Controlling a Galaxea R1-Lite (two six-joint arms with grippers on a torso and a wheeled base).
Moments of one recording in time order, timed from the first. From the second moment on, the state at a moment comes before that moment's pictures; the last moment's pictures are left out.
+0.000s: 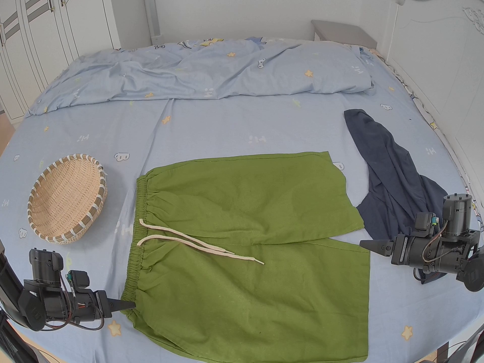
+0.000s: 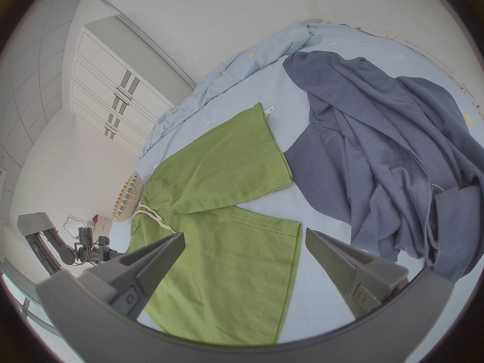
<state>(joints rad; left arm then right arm) 0.12 1.80 -0.07 -0.86 -0.66 -0.29 0.17 1.65 -0.35 -0.73 0.34 0.34</state>
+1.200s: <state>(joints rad) 0.18 1.73 -0.02 -0.77 -0.65 -0.24 0.24 1.62 -0.02 -0.60 0.52 0.24</state>
